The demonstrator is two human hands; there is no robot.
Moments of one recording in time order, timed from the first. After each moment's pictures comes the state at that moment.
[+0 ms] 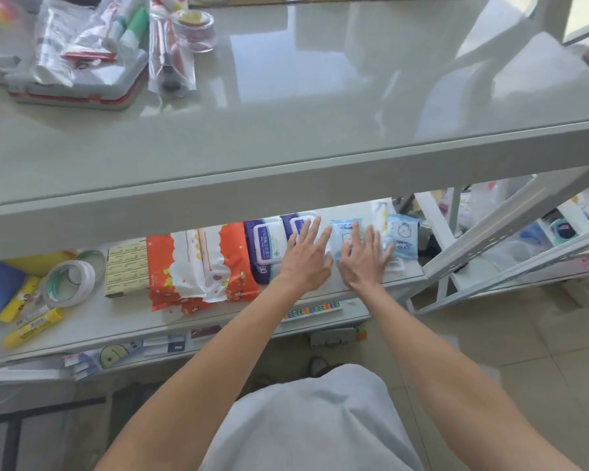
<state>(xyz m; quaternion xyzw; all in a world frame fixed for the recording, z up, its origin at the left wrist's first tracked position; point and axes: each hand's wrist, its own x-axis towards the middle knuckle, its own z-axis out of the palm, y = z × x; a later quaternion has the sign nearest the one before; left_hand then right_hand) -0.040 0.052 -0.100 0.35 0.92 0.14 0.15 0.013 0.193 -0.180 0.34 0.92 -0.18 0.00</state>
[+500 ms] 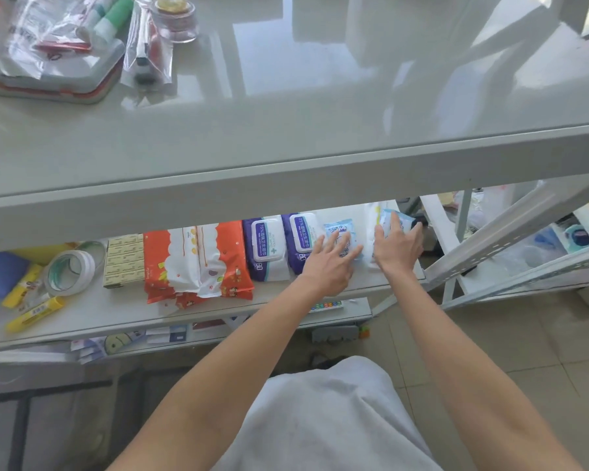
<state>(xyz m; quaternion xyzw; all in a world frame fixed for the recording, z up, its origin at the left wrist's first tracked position) -0.023 0.096 -0.128 0.43 0.88 0.00 0.19 0.011 0.261 -0.155 0.44 0.87 -0.20 -0.08</state>
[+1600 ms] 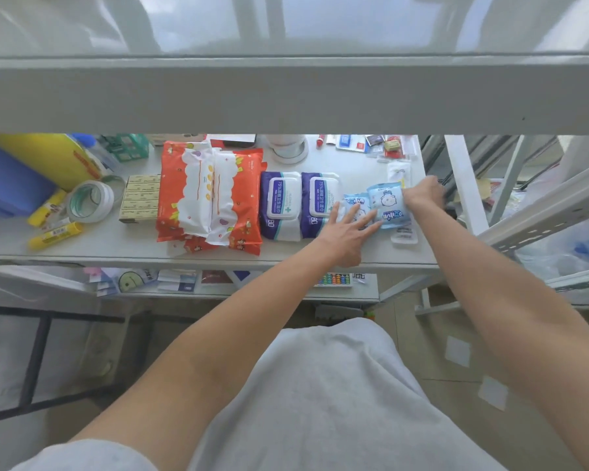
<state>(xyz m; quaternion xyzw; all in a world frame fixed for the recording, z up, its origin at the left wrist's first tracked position) -0.015 0.102 -0.128 0.43 0.87 -0.06 0.21 -0.048 0.305 -0.132 0.44 0.85 -0.28 0.03</state>
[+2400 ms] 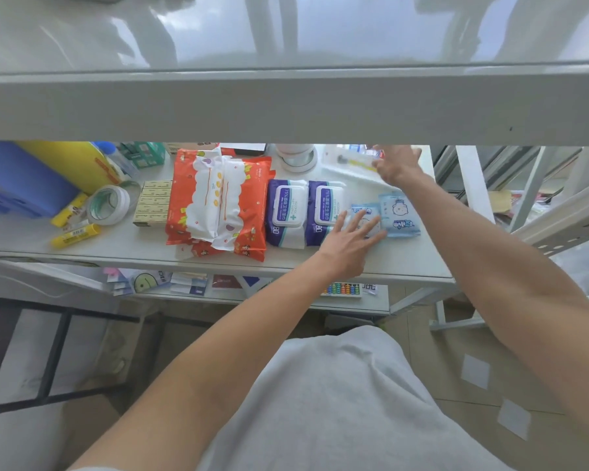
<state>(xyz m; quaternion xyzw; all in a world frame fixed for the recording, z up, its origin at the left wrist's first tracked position) -0.005 0.099 -0.127 0.42 0.89 -0.04 0.15 -0.127 0.273 -0.096 0.14 0.97 -0.20 0.04</state>
